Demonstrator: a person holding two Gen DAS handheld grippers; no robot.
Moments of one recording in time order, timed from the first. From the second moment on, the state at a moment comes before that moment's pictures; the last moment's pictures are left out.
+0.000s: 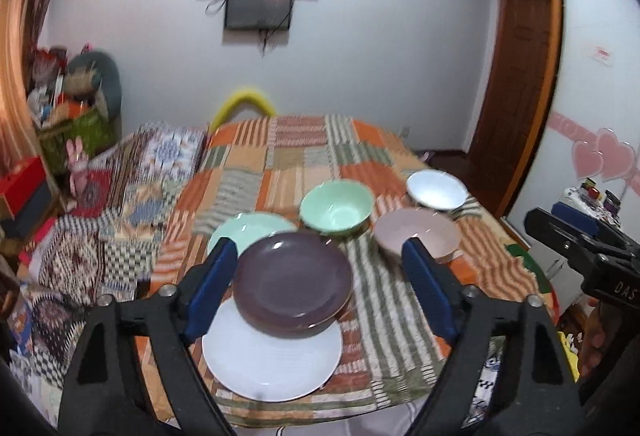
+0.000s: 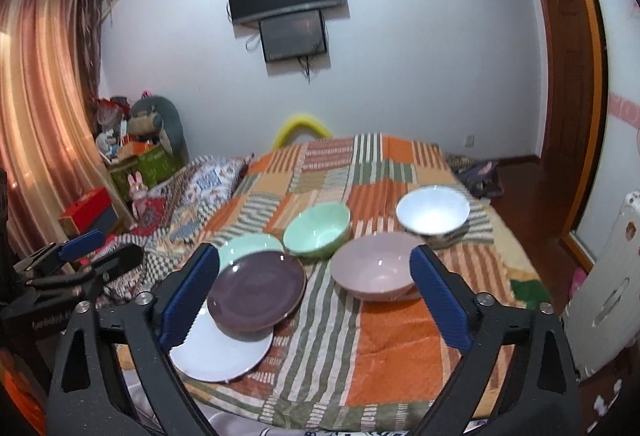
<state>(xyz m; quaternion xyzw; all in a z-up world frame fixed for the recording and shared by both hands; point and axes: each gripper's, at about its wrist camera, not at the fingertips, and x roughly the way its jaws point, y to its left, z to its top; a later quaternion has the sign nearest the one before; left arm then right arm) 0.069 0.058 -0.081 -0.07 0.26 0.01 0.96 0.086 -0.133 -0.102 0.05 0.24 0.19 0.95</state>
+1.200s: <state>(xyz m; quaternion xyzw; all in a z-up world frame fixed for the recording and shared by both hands) 0.240 0.194 -0.257 -0.16 0.49 0.01 0.86 0.242 -0.040 -0.242 0.02 0.46 0.24 0.85</state>
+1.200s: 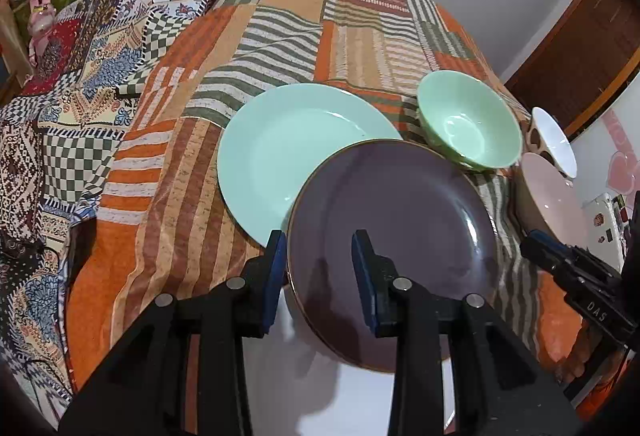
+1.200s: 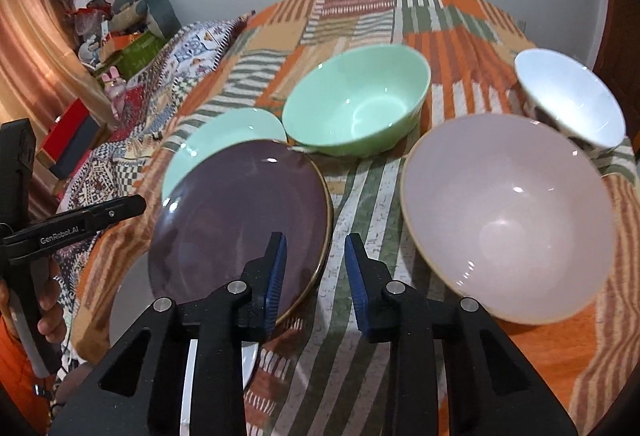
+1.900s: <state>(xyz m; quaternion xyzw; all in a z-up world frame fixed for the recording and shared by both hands) 0.260 0.202 -0.308 -0.19 0.51 -0.02 0.84 0.267 -0.024 -0.276 0.02 0.50 0.24 0.83</state>
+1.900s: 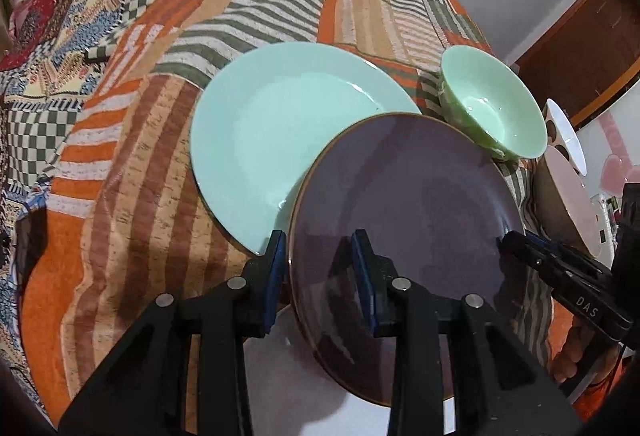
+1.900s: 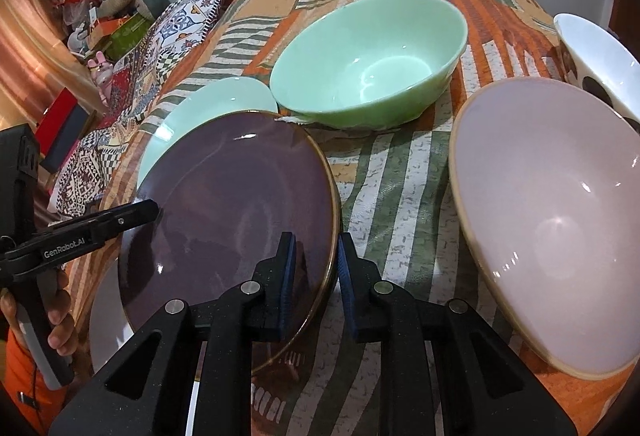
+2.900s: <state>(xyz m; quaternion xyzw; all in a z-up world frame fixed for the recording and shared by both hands) 0.209 0.174 -0.265 -0.18 0.50 -0.01 0.85 0.239 -0.040 -0.252 0.05 0.50 0.23 0.83</state>
